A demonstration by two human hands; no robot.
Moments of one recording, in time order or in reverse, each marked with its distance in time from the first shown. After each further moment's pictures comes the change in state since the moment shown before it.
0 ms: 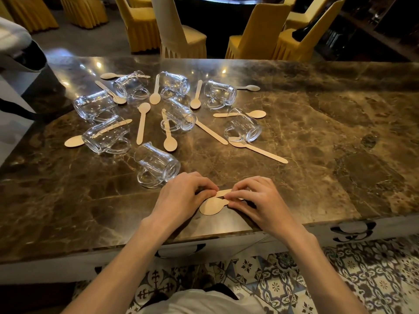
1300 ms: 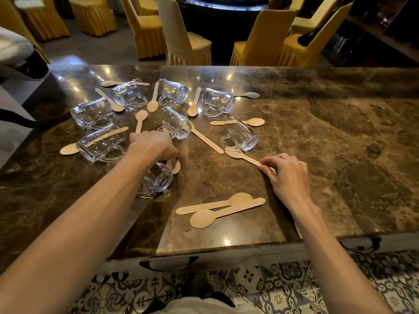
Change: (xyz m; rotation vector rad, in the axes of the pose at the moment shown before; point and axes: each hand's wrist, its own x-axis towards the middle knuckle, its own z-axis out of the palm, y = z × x) left_hand 0.112 -0.015 -0.070 0.553 -0.236 -0.557; right_hand 0.044 0.072 -0.028 -0.223 0.142 0.528
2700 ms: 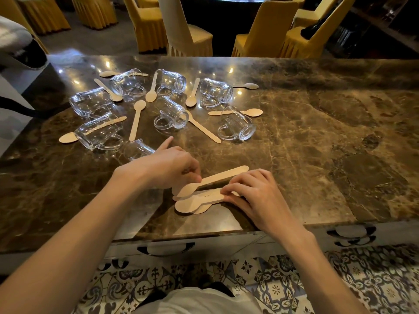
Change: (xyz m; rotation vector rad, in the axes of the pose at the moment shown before) left_hand -0.068 0.005 0.022 0.012 -0.083 0.741; right_hand -0.073 -0.040 -0.019 0.110 -0.181 -0.496
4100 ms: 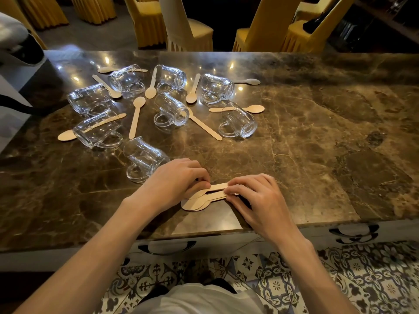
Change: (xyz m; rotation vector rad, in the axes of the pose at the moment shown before) left_hand -0.002 0.006 0.052 -0.074 0.419 0.118; right_hand -0.011 0.004 0.019 0.015 0.169 -0.009
